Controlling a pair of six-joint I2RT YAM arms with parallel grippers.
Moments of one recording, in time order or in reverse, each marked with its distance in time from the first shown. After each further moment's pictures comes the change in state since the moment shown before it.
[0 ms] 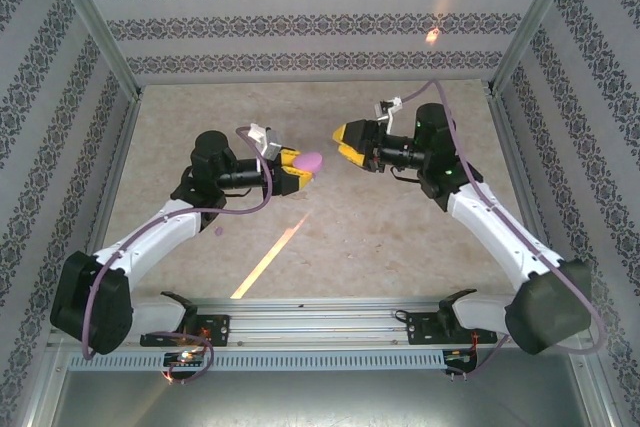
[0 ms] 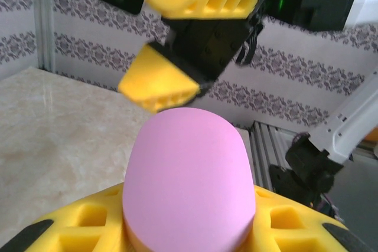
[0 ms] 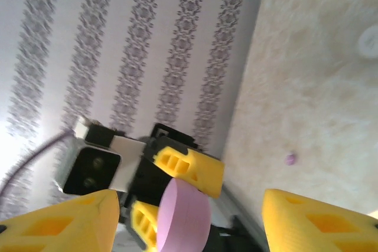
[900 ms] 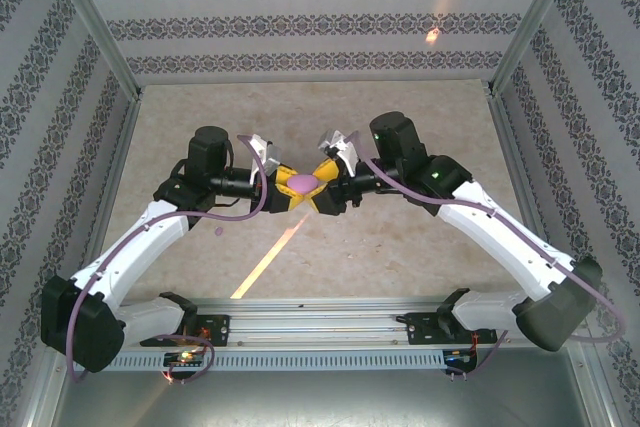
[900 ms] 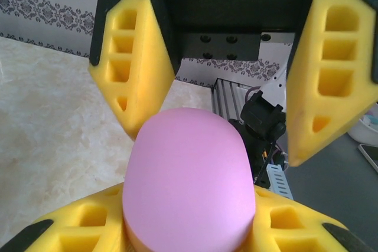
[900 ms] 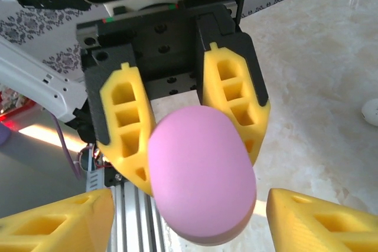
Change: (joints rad) left arm 0.000 -0.091 0.111 -0.522 0.113 0.271; right arm 0.290 0.026 0.188 -0.489 0.113 -1.065
